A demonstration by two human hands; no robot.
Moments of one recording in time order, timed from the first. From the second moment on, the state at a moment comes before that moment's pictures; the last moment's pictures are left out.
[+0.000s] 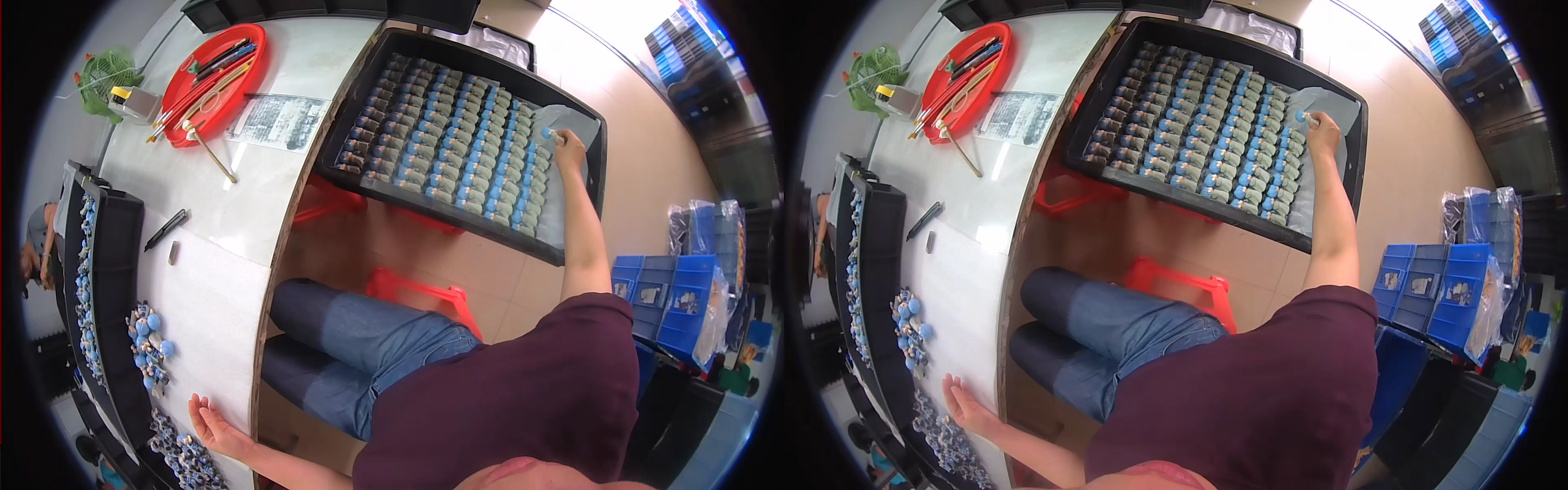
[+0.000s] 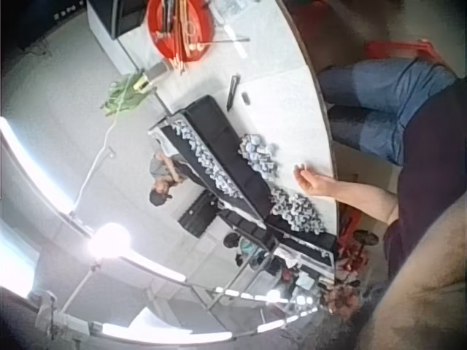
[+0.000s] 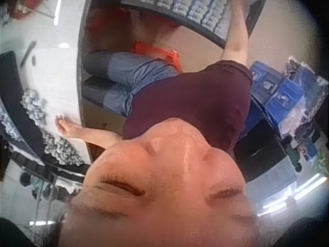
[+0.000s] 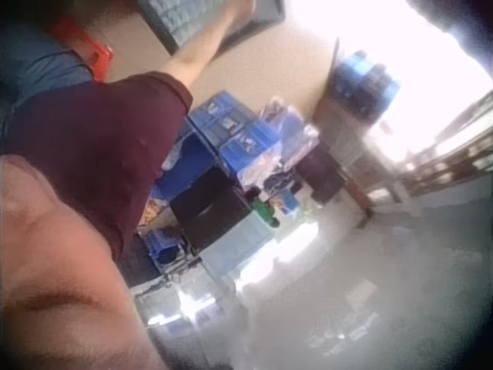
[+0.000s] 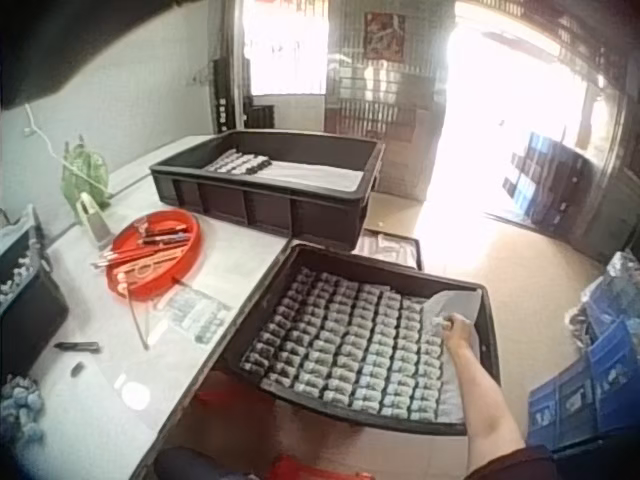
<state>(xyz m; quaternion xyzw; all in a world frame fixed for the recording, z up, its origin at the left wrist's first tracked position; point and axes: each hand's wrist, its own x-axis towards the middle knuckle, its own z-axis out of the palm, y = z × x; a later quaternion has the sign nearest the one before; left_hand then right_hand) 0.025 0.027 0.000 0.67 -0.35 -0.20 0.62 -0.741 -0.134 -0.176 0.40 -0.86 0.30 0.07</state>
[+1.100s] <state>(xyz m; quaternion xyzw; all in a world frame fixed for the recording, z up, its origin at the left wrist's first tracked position) 0.023 0.033 0.008 0.60 -0.31 -0.25 0.69 -0.251 -0.194 0.035 0.81 -0.23 0.51 -0.19</state>
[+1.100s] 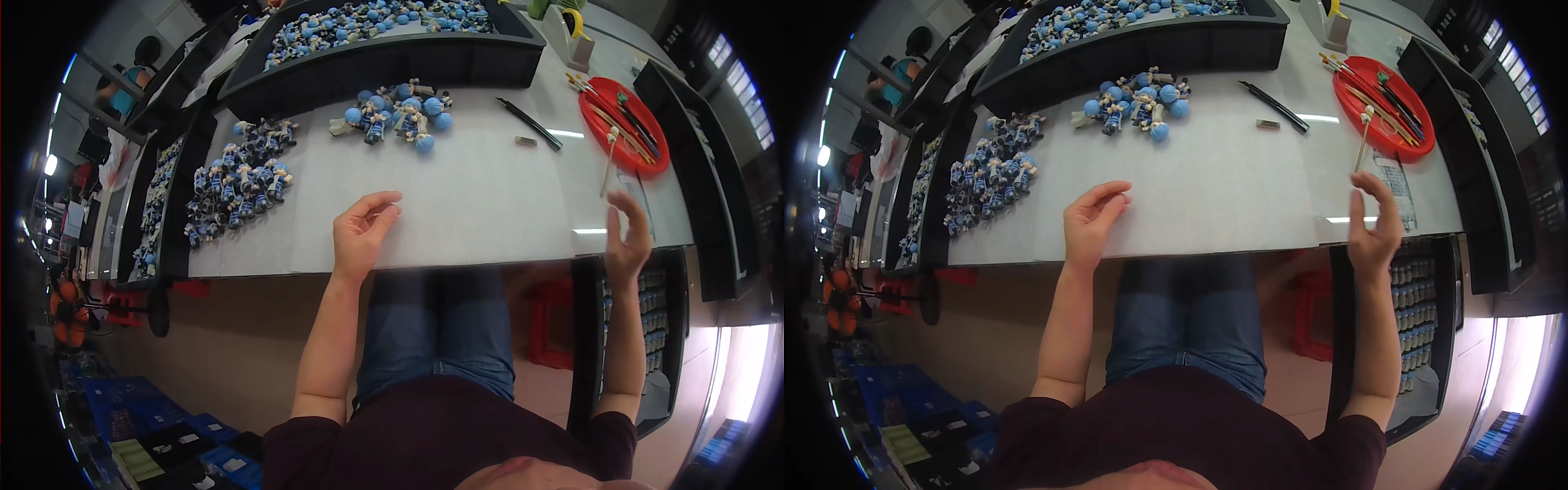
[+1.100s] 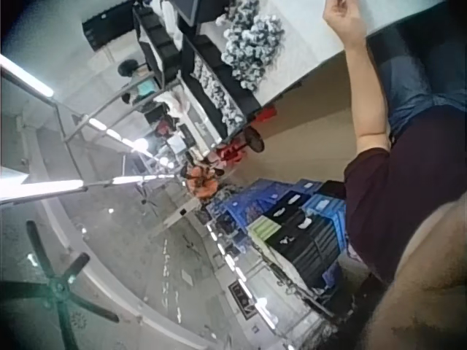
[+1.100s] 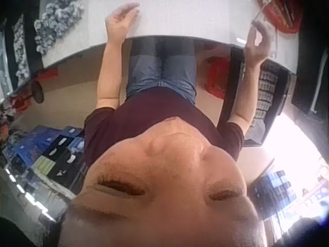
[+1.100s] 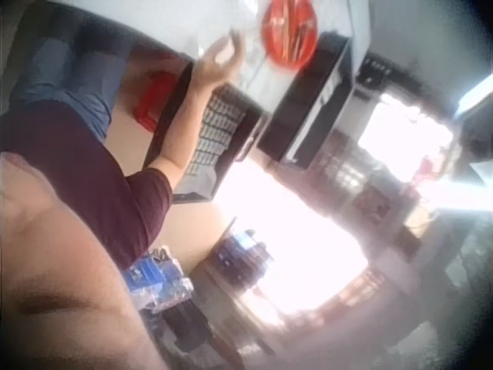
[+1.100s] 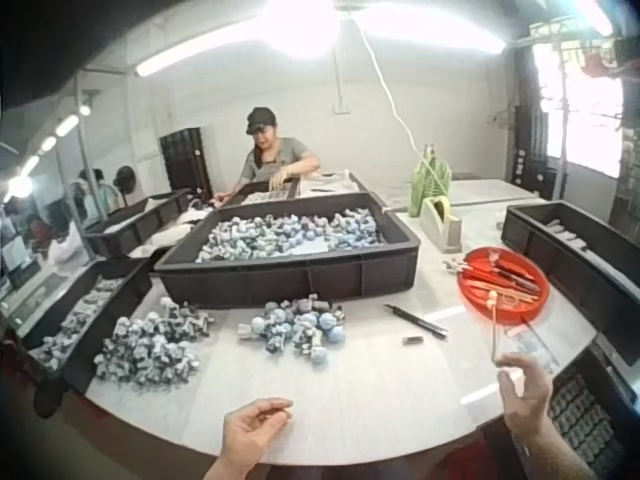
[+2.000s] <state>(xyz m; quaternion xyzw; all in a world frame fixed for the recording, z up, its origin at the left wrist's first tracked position) 0.022 0.033 0.005 0.60 -0.34 -0.25 0.68 0.059 -0.165 0.039 0.99 0.07 0.10 0.04</state>
